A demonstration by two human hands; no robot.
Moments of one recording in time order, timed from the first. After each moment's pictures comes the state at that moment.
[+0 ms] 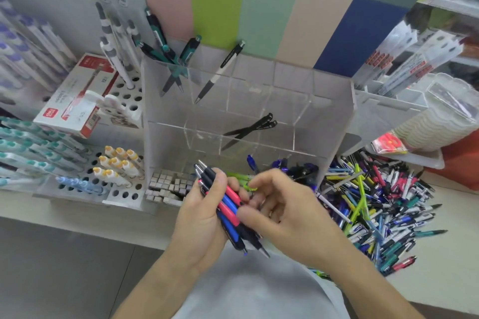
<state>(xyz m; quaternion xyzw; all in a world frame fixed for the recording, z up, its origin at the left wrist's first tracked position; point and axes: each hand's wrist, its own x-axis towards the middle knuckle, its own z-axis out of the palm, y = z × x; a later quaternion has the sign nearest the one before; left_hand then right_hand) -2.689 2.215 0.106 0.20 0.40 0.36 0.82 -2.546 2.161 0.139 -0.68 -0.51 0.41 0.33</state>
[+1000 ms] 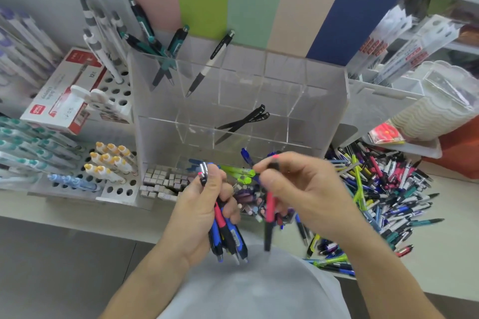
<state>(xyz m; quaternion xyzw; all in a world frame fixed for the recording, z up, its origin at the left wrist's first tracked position) -2.688 2.215 0.103 0.23 0.41 0.33 0.82 -2.519 2.163 0.155 -0.61 -0.42 0.51 0.44</state>
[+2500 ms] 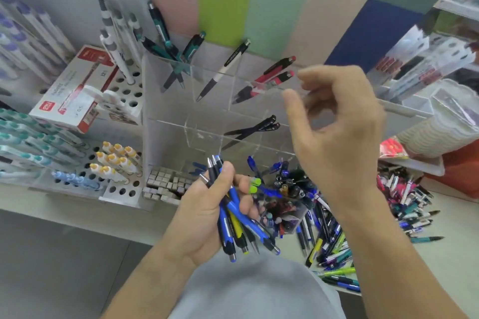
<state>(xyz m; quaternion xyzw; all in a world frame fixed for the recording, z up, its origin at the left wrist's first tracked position) -2.684 2.227 0.126 0.19 0.33 0.32 0.87 -2.516 2.232 0.190 -0.65 -0.60 -0.05 0.47</state>
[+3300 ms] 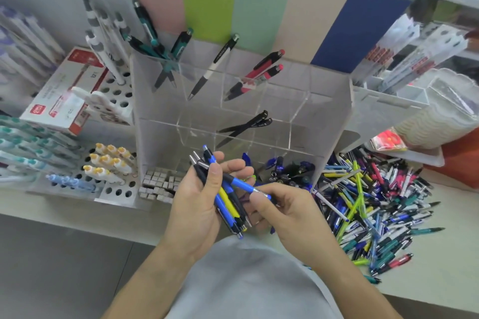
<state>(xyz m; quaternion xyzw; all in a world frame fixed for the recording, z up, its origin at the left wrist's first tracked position) -2.675 2.224 0.113 0.23 0.38 0.43 0.78 -2.536 2.154 0.119 -0.67 -0.35 0.52 0.39</state>
